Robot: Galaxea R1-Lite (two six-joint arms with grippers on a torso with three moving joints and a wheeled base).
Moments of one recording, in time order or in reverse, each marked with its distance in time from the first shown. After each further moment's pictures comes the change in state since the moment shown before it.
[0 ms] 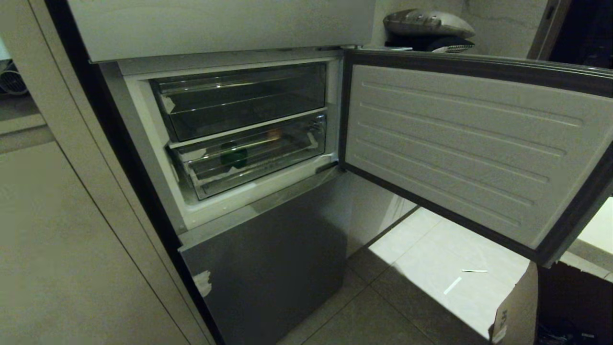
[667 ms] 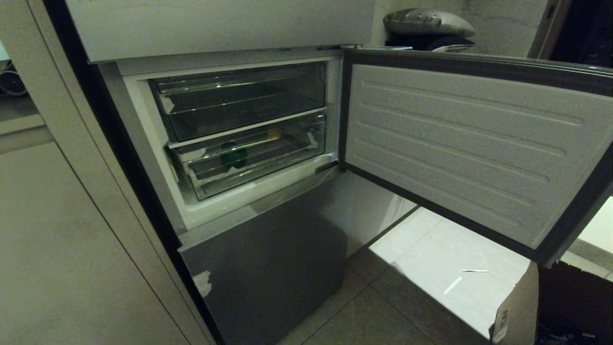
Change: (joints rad) left arm 0.000 0.000 0.000 0.000 0.000 0.000; right arm -0.173 0.557 -0.214 -0.392 0.170 -0.005
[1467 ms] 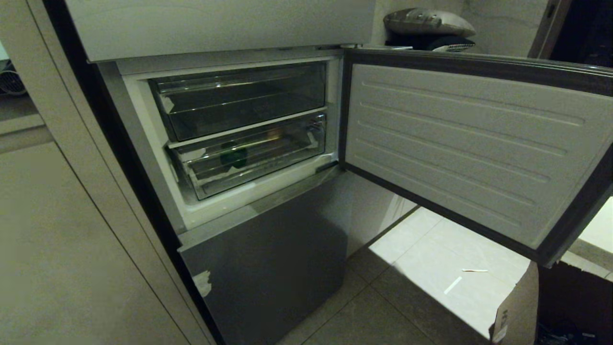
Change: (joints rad) left arm 0.000 0.000 0.000 0.000 0.000 0.000; right arm 0.130 0.148 -0.056 -0.007 0.054 0.003
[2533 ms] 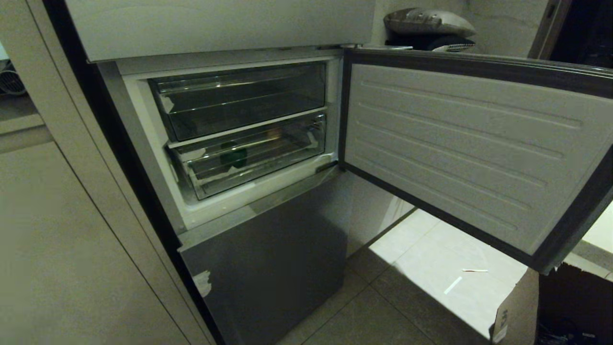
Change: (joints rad) left arm 0.000 0.000 0.000 0.000 0.000 0.000; right arm 0.000 -0.021 0.048 0.000 0.139 -0.001
